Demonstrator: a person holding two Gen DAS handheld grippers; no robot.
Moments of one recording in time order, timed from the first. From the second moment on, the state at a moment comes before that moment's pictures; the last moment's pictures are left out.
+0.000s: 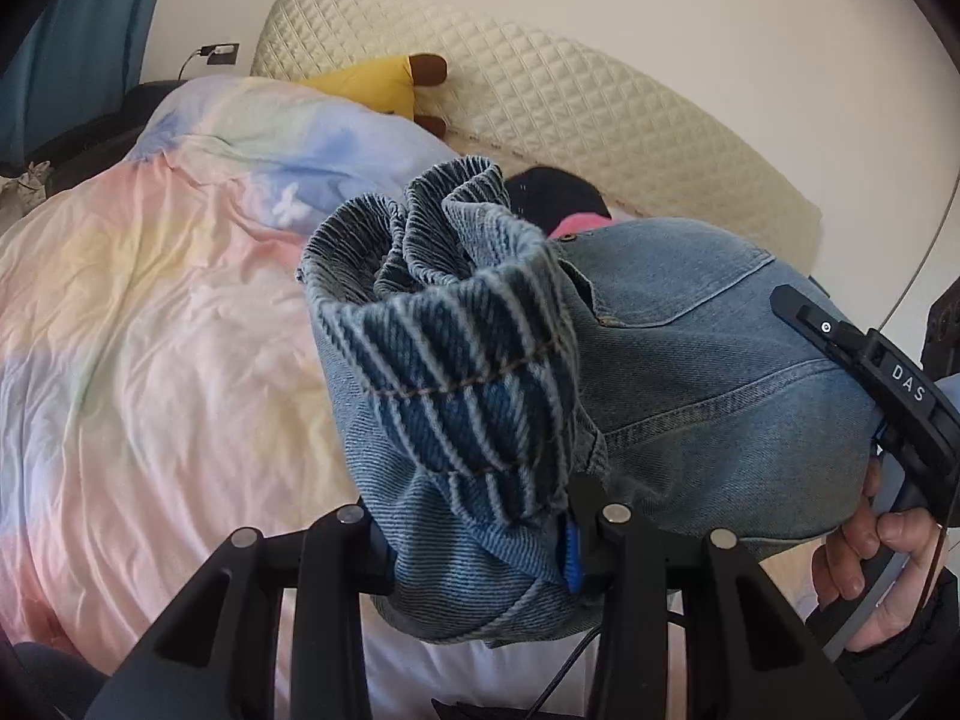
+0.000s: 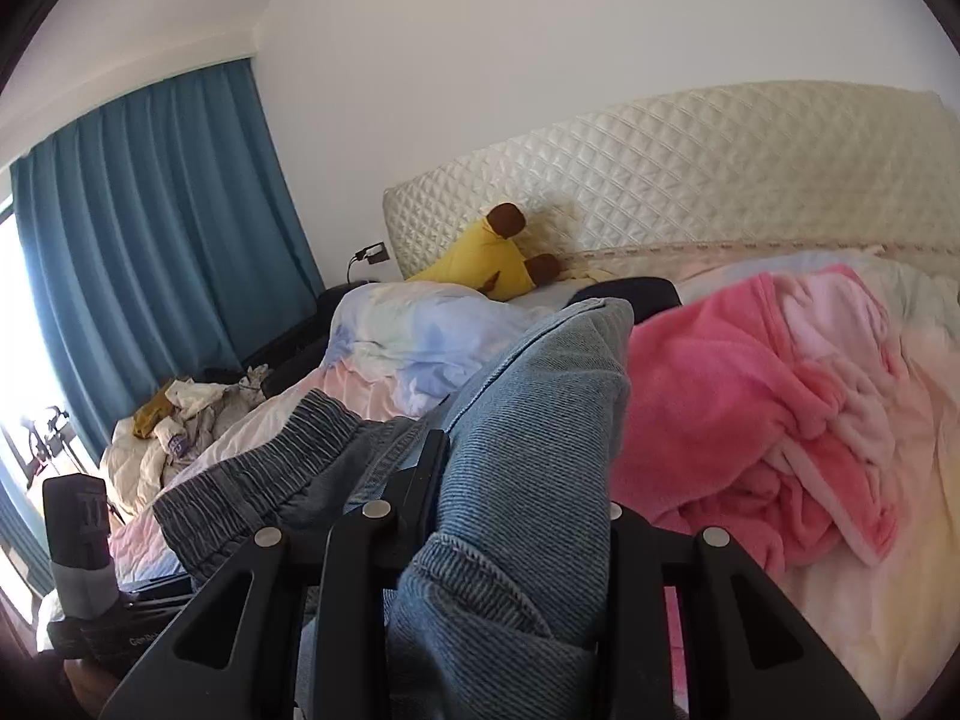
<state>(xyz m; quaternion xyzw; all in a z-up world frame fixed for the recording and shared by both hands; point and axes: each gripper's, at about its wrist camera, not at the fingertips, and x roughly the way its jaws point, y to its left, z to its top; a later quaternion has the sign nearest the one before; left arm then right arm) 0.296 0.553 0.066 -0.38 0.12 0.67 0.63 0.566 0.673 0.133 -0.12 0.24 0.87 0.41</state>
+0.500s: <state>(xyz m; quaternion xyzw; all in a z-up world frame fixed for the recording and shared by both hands) 0.299 0.593 -0.047 -0.47 0.19 0.63 0.58 0.584 0.693 -0.022 -0.25 0.33 0.77 0.48</state>
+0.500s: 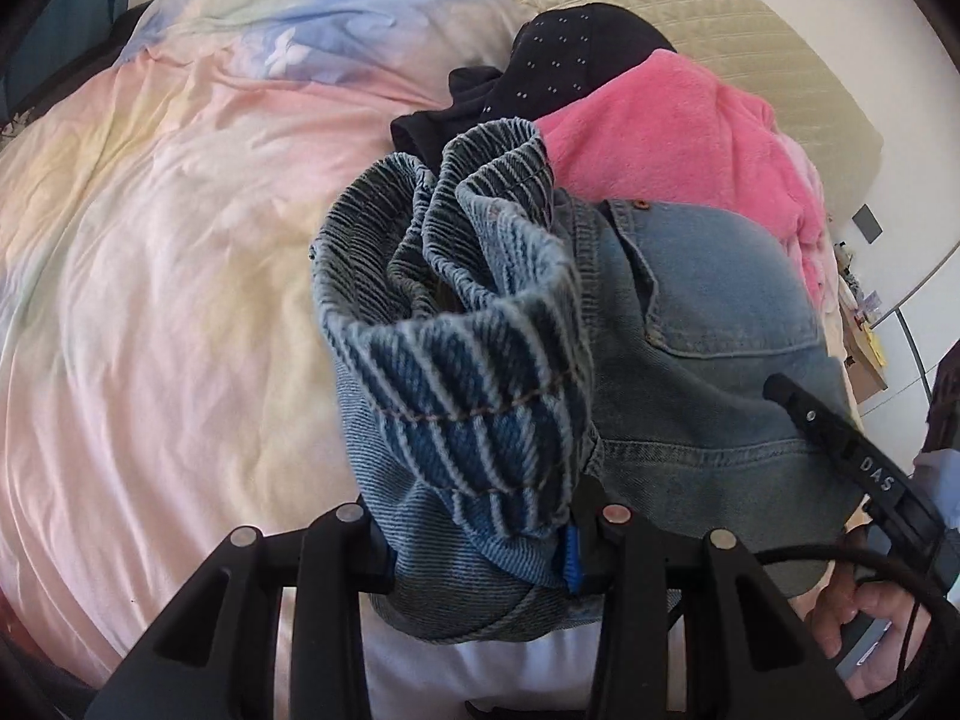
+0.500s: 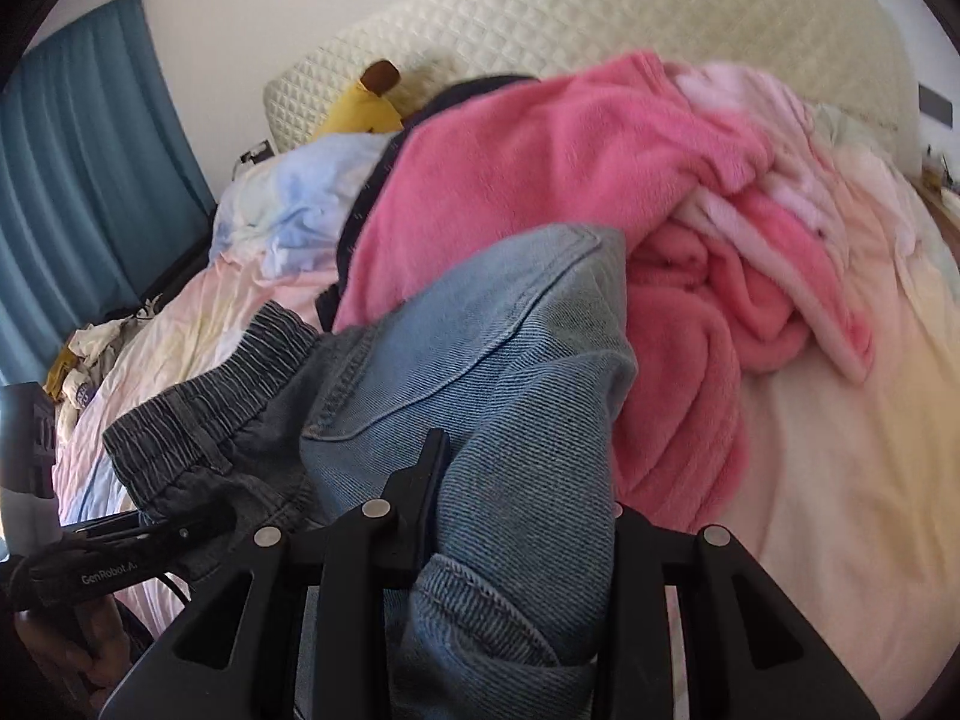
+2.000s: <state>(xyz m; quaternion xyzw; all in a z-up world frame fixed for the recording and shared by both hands) 0.211 0.405 0.120 -0.28 0.10 0.84 0.46 0.409 0.624 0.137 -0.20 0.16 0.90 0.35</state>
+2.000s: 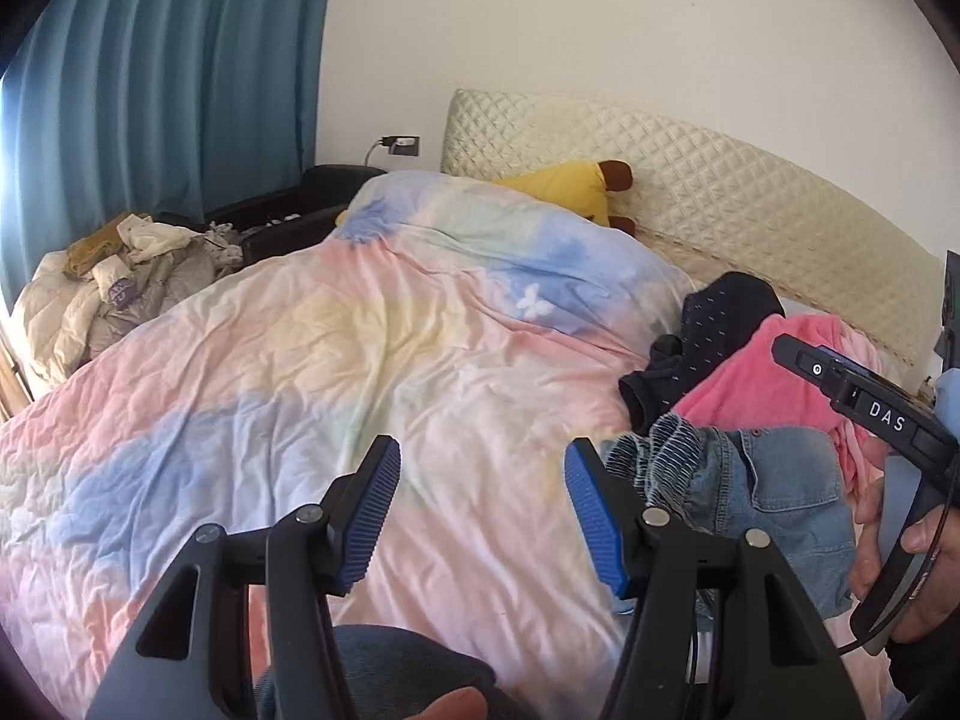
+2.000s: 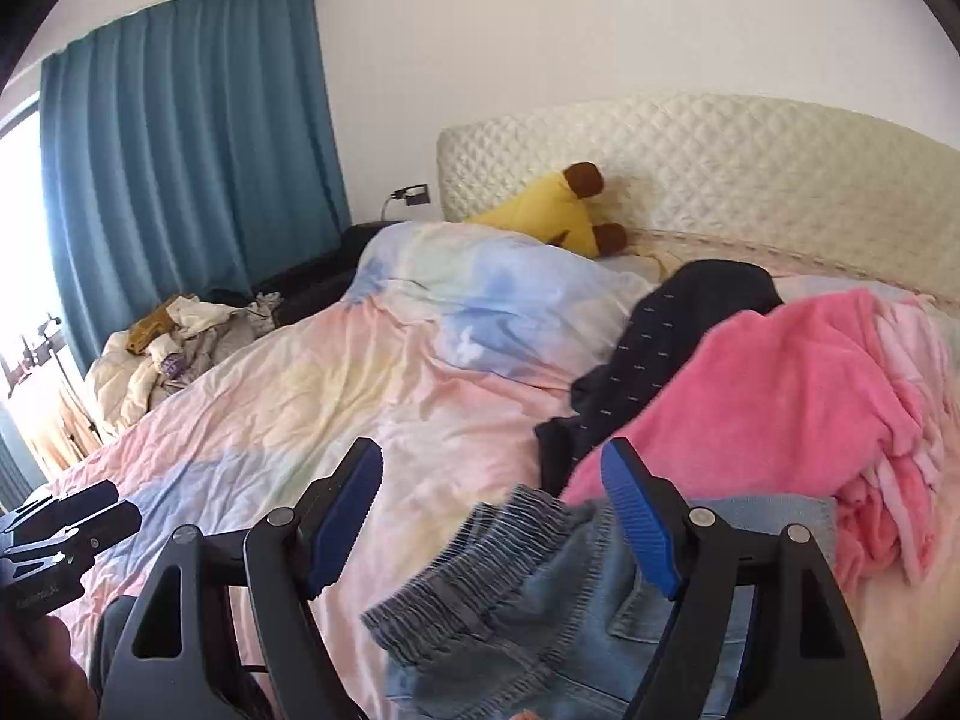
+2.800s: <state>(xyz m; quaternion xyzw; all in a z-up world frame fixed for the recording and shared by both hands) 0.080 0.138 0.163 -0.24 0.02 0.96 0.16 0.143 0.385 0.199 -0.18 0.08 0.98 -0.02</state>
